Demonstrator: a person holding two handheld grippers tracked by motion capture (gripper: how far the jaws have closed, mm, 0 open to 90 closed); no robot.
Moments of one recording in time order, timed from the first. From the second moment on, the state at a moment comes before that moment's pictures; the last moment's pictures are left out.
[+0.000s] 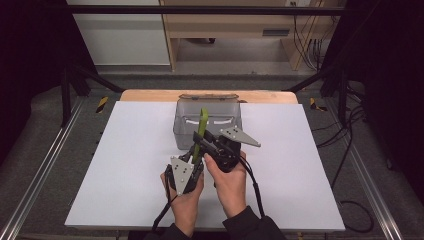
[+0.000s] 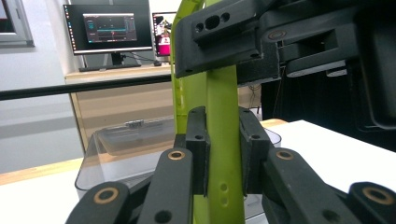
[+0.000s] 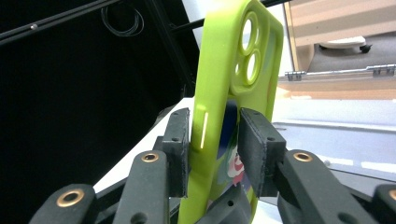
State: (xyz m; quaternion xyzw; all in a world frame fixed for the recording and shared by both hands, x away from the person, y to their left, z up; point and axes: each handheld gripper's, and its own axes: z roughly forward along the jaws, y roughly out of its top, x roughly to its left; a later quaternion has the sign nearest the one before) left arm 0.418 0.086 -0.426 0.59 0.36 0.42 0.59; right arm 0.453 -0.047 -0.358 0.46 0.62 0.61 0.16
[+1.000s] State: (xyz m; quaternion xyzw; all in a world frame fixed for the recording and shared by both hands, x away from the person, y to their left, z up) left arm 0.416 0.084 -0.431 0.60 0.35 0.41 0.59; right arm 0.453 -0.056 -0.363 0.51 0.58 0.62 0.14
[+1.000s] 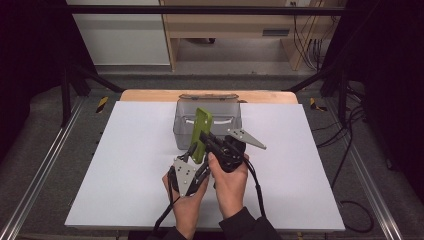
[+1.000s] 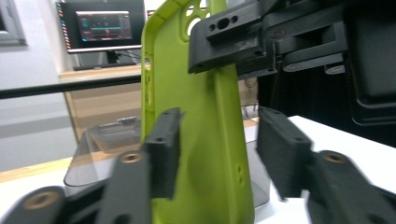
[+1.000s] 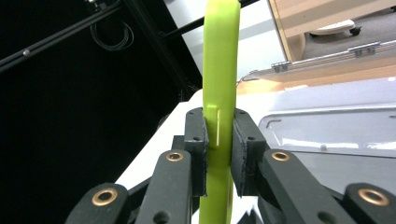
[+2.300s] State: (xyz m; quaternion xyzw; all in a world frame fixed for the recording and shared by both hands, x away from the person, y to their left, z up) left arm 0.411 0.287 -0.445 0.66 0.42 0.34 0.53; right arm 0.472 -0.106 -0.349 0.49 0.62 0.60 0.15
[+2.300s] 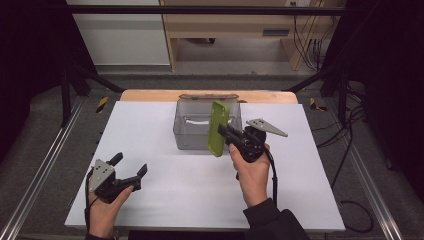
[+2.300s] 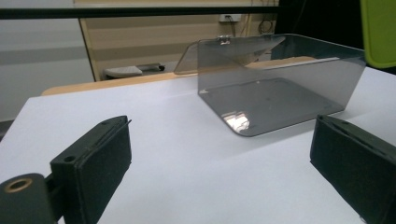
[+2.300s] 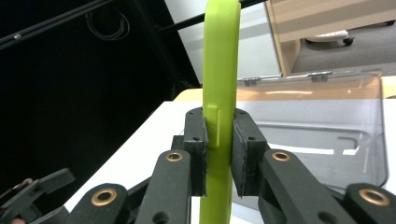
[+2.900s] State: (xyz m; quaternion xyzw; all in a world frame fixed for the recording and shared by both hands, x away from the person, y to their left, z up) left arm 0.401 0.318 -0.461 0.61 0.46 0.36 0.54; right arm 0.499 -0.112 -0.326 0.49 0.61 0.60 0.17
